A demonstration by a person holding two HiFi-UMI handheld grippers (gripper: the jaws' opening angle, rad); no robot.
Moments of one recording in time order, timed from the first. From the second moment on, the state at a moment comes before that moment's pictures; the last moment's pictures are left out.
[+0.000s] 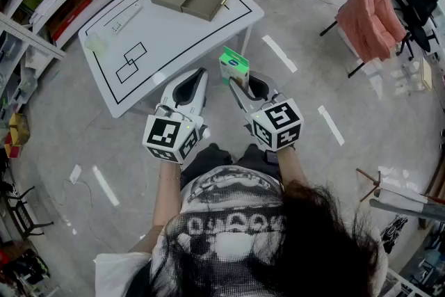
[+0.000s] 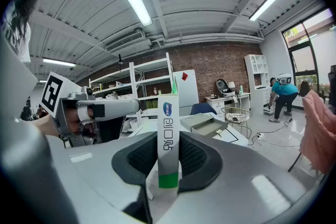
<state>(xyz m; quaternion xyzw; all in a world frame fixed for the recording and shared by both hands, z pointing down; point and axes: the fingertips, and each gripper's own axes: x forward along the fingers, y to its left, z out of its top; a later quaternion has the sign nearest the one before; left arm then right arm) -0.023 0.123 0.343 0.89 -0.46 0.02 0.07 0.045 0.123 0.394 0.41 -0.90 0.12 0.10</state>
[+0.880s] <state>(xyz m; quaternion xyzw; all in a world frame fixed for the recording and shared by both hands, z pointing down) -0.097 0.121 0.364 0.89 -0.44 0.04 0.09 -0.025 0.130 0.415 0.42 -0.89 0.17 0.09</state>
